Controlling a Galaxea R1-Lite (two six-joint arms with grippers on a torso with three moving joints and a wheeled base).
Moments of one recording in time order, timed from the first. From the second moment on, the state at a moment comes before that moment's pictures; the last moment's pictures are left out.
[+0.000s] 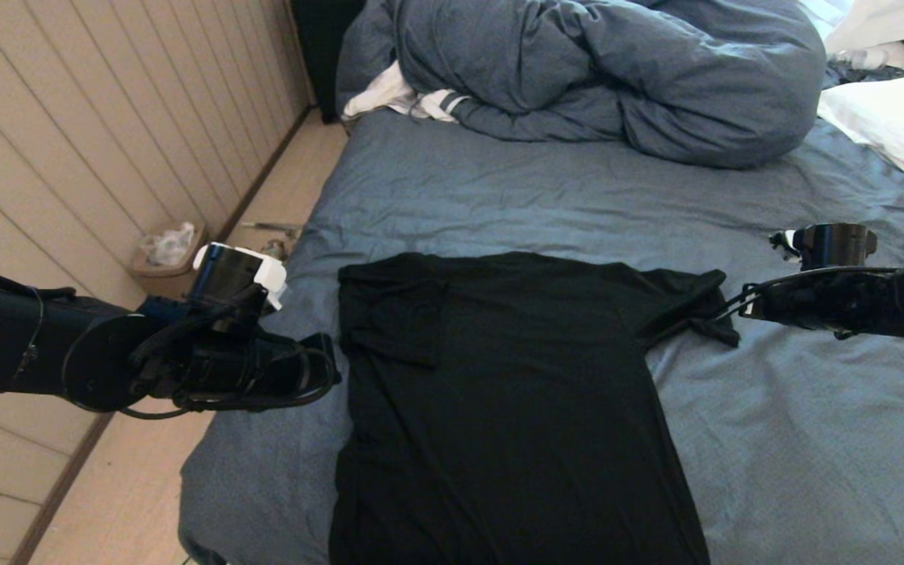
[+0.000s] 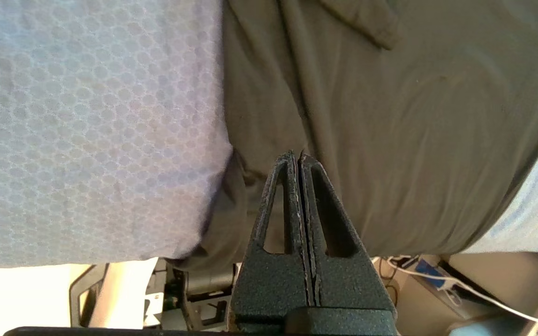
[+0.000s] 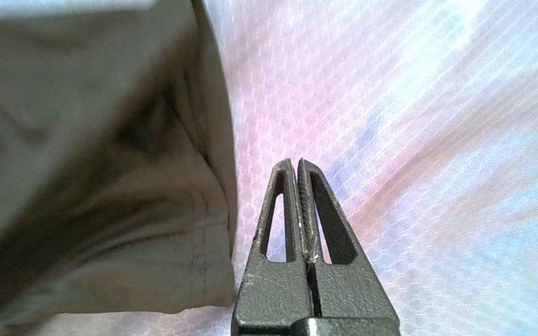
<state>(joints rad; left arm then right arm) -0.44 1.79 -0.99 -0.05 -0.12 -0.60 -0.26 2.17 -1.43 -0.26 -0.11 0.04</state>
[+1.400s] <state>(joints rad) -0.43 1.80 -0.88 -0.34 -0.12 -0.54 -0.10 2.24 -1.40 -0.25 -0.11 0.11</state>
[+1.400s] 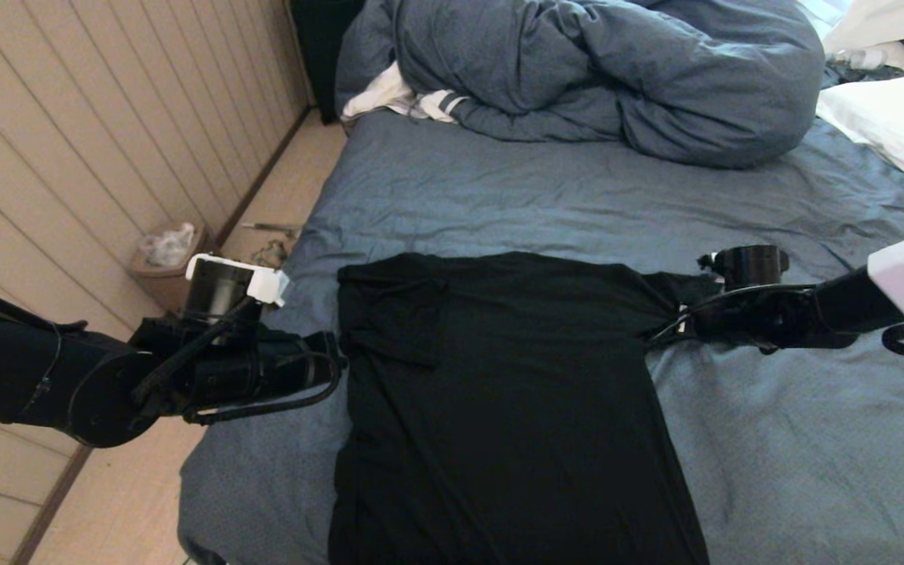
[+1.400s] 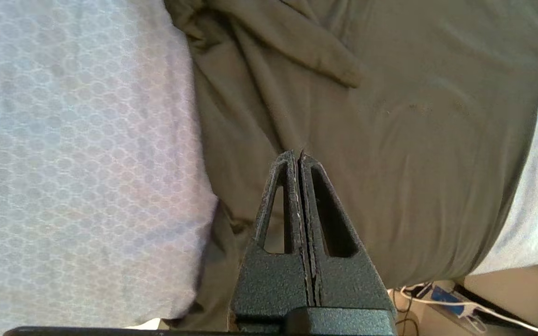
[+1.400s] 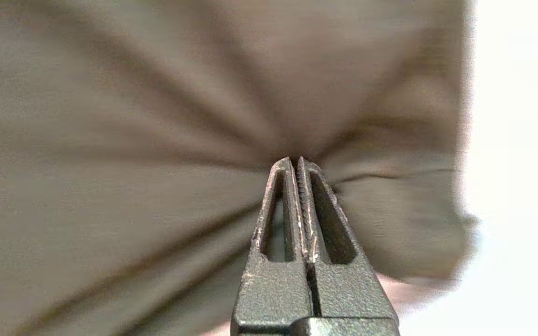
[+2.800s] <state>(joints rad) -0.60 2.03 -1.22 -0.18 0.08 -0.38 -0.18 1.81 -0.99 -0.25 0.18 0.36</state>
